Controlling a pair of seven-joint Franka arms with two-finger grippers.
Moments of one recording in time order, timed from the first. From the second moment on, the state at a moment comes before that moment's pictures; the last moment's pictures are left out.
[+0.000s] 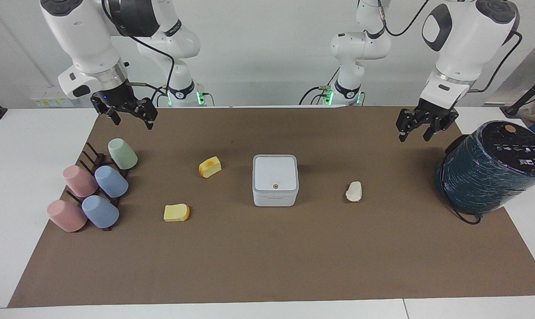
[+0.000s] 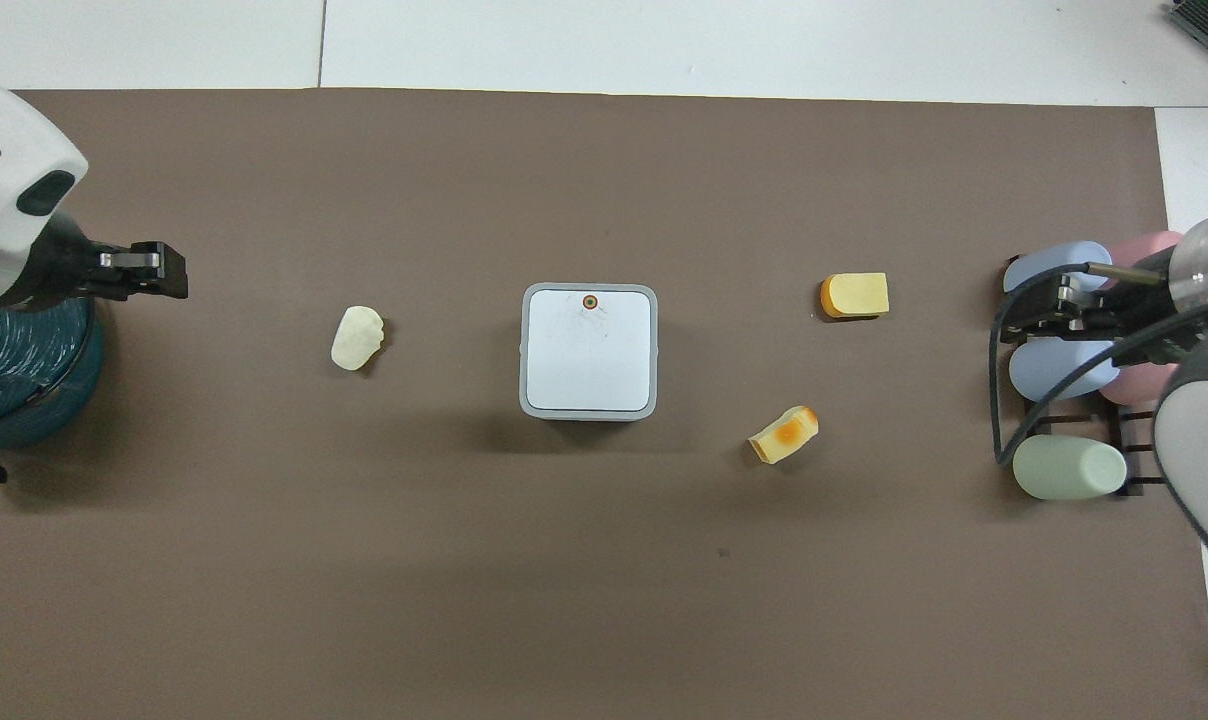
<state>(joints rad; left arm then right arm) -0.19 0.00 0.01 -1.72 -0.01 1.89 -0.21 0.07 -0.03 0.02 -1.77 -0.02 1.75 0.42</state>
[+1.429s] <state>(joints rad) -0.61 0.21 0.00 -1.78 -0.09 2.41 -0.47 0.30 0.10 0.03 -2.29 -0.02 2.38 0.92</state>
